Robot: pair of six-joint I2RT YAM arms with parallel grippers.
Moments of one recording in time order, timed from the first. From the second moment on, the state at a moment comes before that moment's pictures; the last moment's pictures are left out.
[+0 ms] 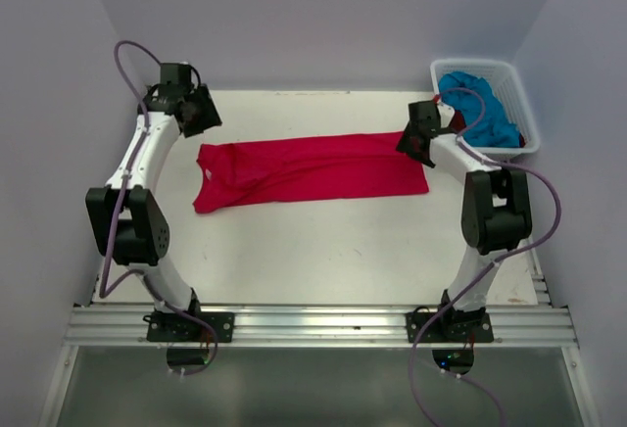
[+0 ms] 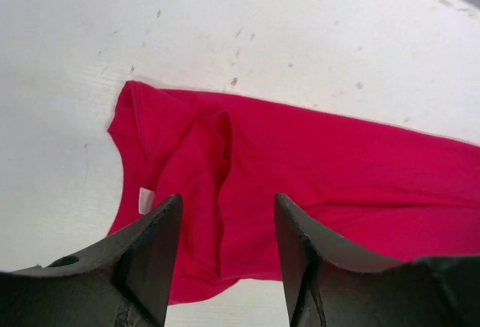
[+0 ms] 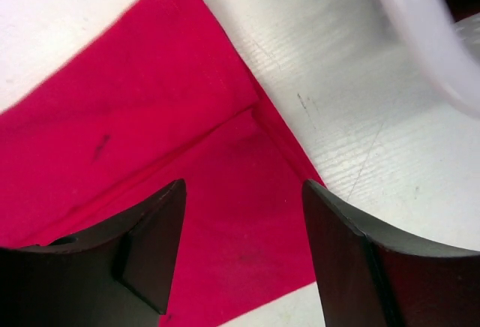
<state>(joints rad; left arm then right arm) -0.01 1.78 1.63 -0.70 -0.01 -0.41 0.16 1.89 1.34 -0.38 0.37 0.58</state>
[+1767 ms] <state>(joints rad) -0.06 1.67 1.06 -0.52 -0.26 -0.42 0.16 1.83 1.24 -0.43 0.21 0.56</state>
